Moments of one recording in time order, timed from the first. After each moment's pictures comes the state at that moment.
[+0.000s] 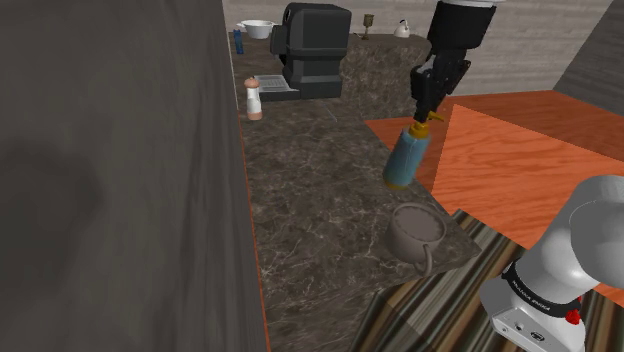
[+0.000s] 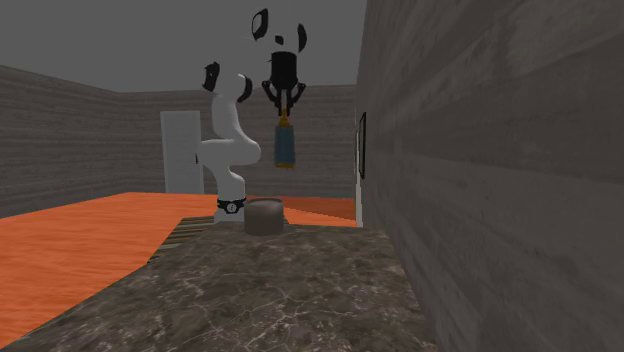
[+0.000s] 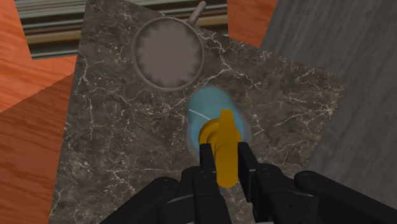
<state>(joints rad) 0.19 -0.59 0.22 -2.12 0.10 1.54 0.45</state>
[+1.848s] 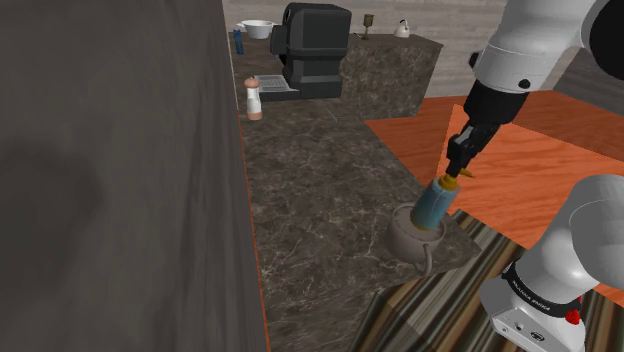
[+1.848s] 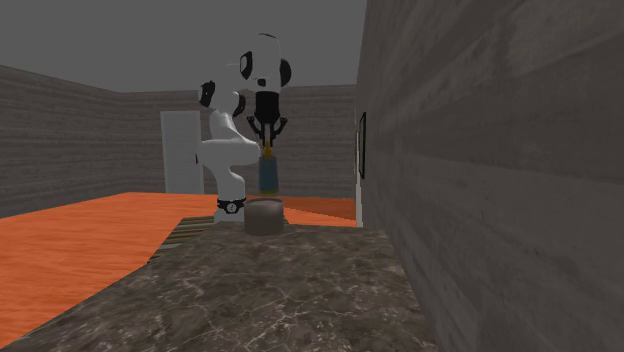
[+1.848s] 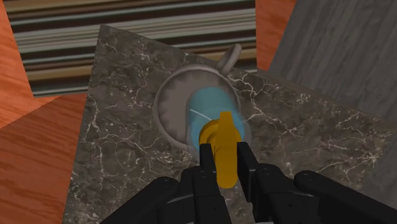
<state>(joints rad) 0.24 -0.94 0.19 -2.58 0.13 1.65 0.41</state>
